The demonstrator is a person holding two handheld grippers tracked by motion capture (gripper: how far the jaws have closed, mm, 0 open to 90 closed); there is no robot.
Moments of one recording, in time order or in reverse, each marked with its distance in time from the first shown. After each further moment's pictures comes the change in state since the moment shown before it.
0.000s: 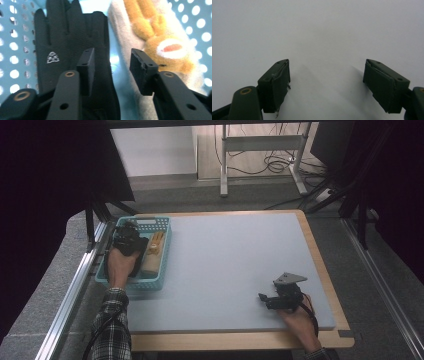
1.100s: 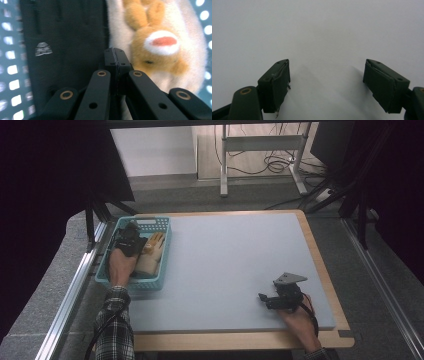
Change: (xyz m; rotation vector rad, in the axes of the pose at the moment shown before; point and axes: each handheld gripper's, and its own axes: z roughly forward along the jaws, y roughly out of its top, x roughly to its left) left arm -0.005 0.002 0.022 0.107 -0.027 0.015; right arm 0.000 0.000 0.000 0.000 0.000 0.002
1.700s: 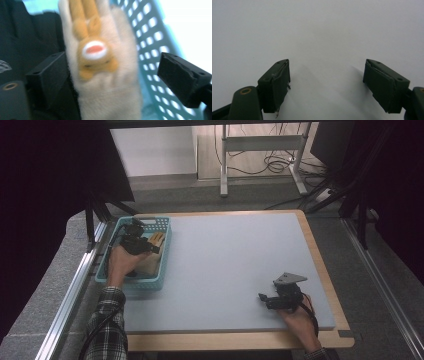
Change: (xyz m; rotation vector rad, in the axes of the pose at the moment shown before) left arm -0.017 0.006 -0.041 -0.061 -0.159 0.088; right arm 0.000 0.000 0.000 0.000 0.000 -0.001
